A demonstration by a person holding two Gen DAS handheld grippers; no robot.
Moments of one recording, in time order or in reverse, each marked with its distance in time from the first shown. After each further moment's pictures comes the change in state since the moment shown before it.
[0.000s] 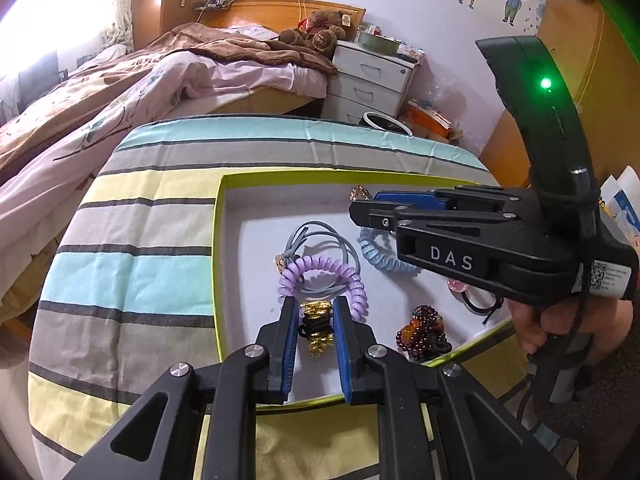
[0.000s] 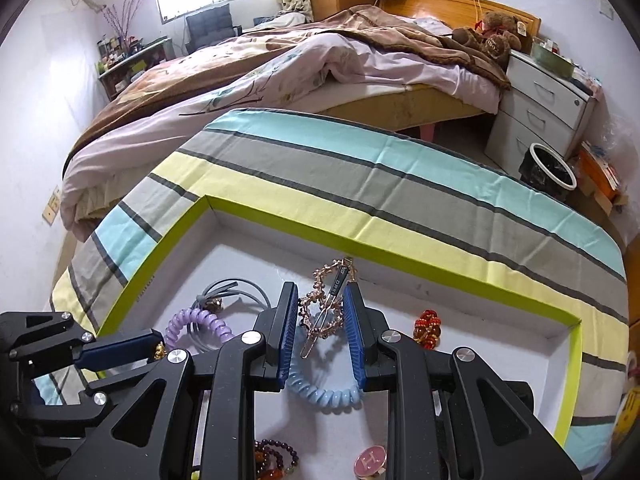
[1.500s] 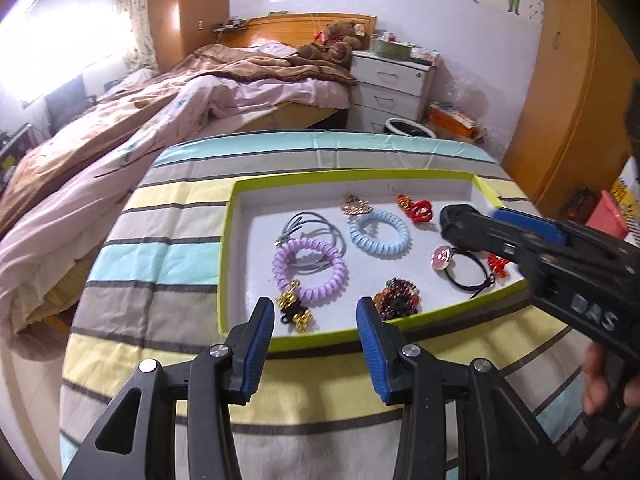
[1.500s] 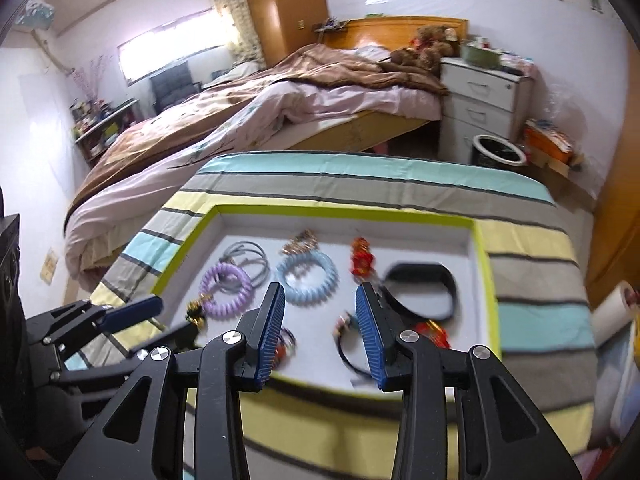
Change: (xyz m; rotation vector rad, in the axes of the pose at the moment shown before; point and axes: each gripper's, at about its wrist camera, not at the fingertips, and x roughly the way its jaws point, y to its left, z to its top) left arm -0.038 -0.046 -0.022 0.039 -0.041 0.193; right arm -0.100 -0.002 -0.069 0.197 -0.173 -0.095
